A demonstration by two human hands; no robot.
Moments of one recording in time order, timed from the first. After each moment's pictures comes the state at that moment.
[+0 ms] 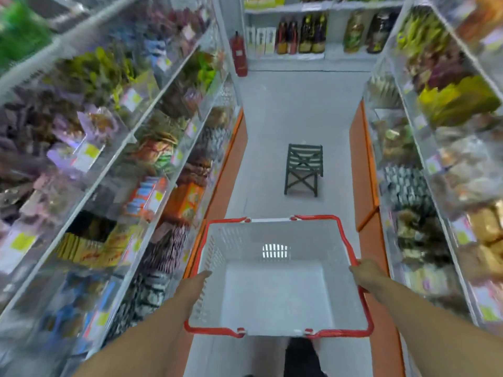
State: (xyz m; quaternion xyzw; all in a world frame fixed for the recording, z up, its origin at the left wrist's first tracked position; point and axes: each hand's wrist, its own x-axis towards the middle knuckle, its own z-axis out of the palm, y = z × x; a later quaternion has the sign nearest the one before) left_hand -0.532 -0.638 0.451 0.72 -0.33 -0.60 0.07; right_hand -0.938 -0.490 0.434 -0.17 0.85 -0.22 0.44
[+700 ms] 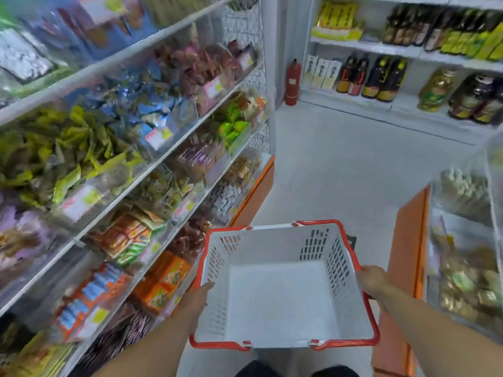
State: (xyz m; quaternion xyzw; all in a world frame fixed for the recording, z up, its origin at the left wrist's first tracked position) left_hand -0.765 -1.015 0.438 0.73 -0.17 -0.63 0.19; right_hand -1.193 -1.001 0.460 -0.26 0.84 -0.15 0.45
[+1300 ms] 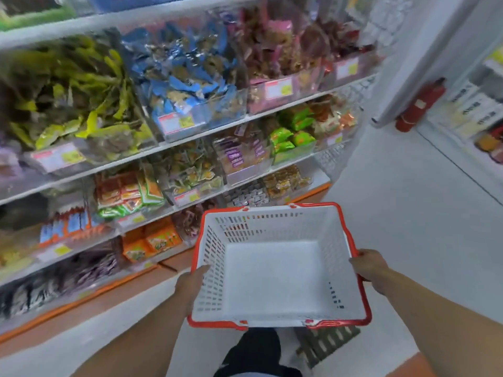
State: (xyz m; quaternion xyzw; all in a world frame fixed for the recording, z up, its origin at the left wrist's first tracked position) left_hand -0.894 -1.142 0.401 0.76 0.09 -0.53 0.36; right_hand -1.250 -1.376 0.470 -0.52 0.73 0.03 0.44
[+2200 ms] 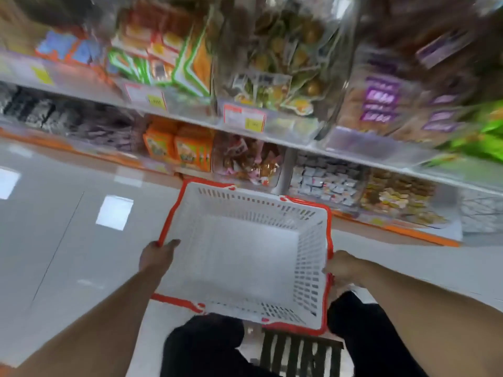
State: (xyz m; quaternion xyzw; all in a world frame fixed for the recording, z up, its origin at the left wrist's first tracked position) left_hand -0.887 -1.091 0.147 0.86 0.31 -0.28 0.30; right_hand -1.035 -1.498 0.183 -0.65 0.46 0.45 0.39
